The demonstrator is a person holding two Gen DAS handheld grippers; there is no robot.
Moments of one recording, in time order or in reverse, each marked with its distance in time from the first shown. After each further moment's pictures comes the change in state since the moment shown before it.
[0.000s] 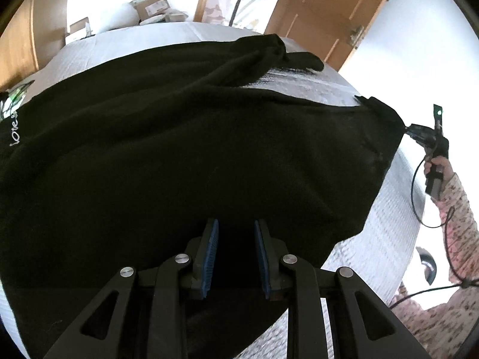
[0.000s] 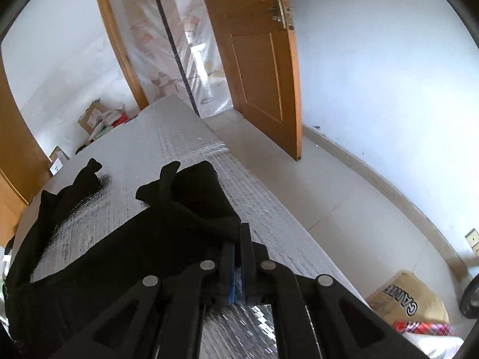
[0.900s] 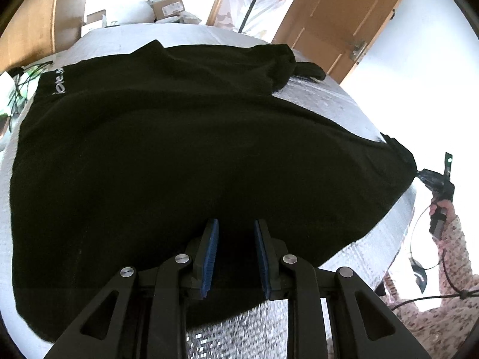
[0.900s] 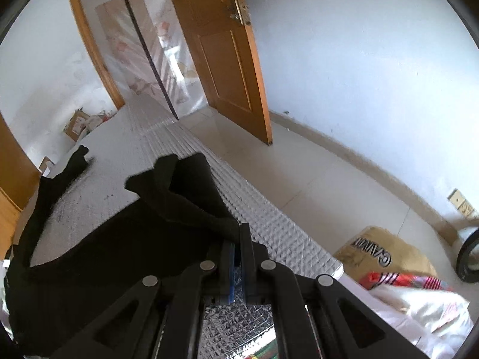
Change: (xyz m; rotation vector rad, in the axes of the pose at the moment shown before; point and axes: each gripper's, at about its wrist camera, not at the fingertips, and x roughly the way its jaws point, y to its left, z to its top) left arm -0.030 0.028 -0.036 -0.076 -0.058 -0.033; right arm -0.061 -0.058 -0.070 0.102 0.030 -0.066
